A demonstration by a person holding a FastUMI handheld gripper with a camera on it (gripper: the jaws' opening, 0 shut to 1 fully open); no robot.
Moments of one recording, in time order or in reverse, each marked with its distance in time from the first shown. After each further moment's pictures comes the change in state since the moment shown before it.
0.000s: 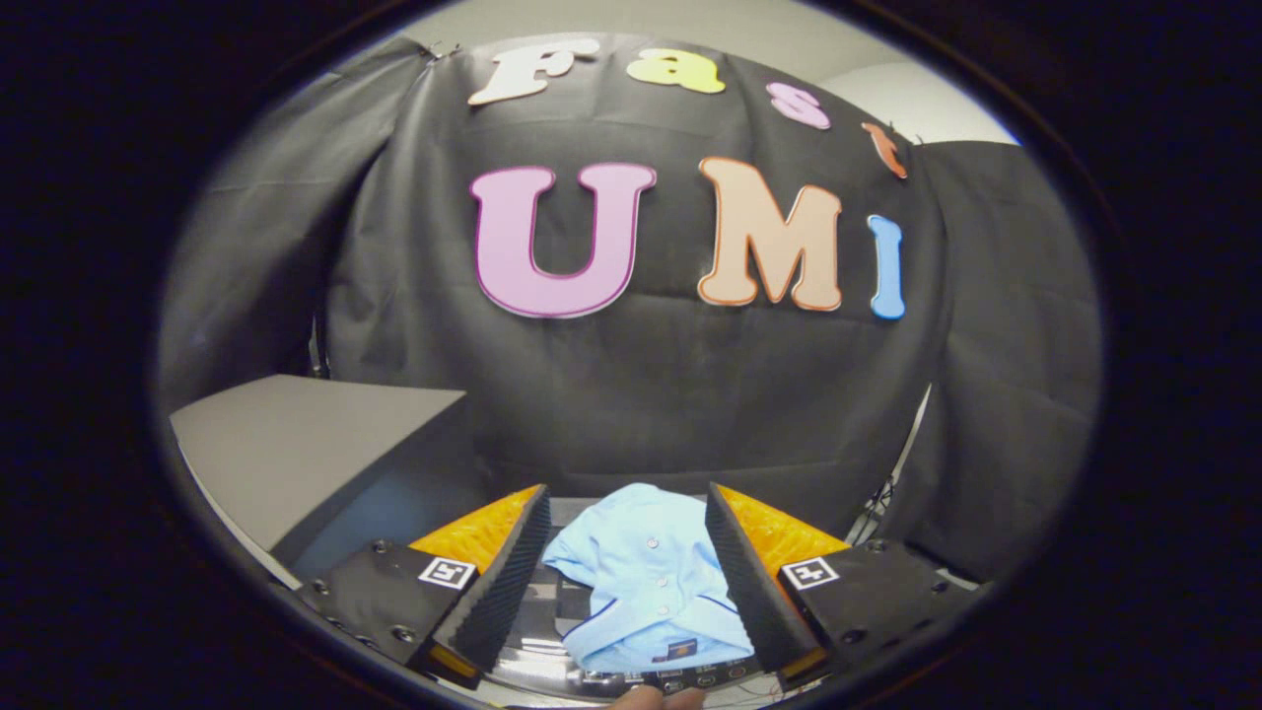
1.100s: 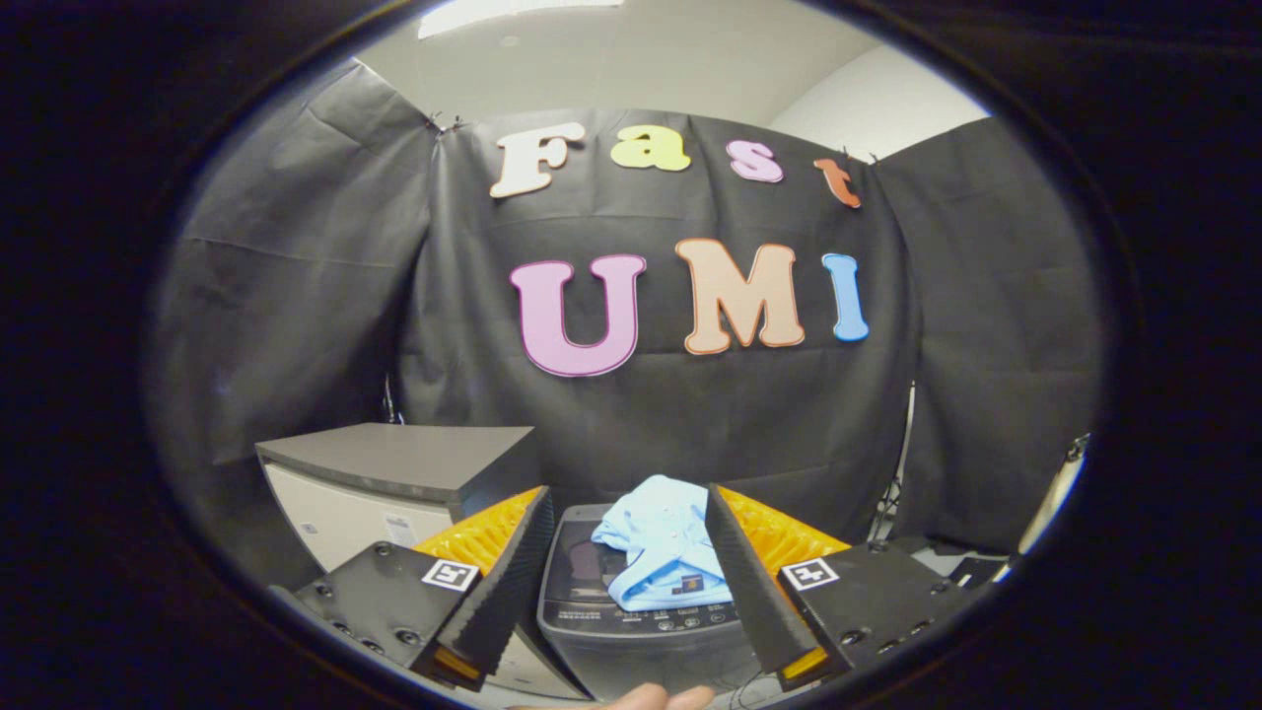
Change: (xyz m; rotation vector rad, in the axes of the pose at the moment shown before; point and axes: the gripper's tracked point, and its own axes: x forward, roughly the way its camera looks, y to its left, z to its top) arm -0.172 -0.003 -0.007 0.114 -0.178 0.063
